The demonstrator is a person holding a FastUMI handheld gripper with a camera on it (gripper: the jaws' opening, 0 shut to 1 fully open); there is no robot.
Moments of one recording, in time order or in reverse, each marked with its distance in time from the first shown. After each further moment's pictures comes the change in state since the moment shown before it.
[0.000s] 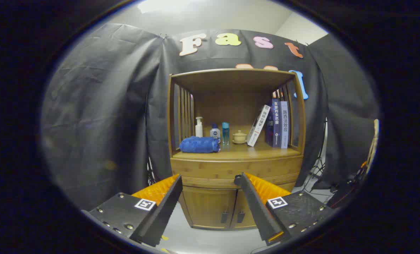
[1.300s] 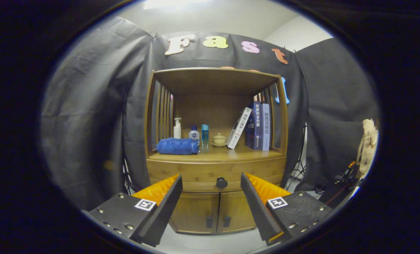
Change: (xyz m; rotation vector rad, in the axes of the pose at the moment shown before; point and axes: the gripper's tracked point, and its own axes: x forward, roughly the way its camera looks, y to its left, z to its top) arm 0.030 -0.029 -0.018 -0.058 -0.034 -0.195
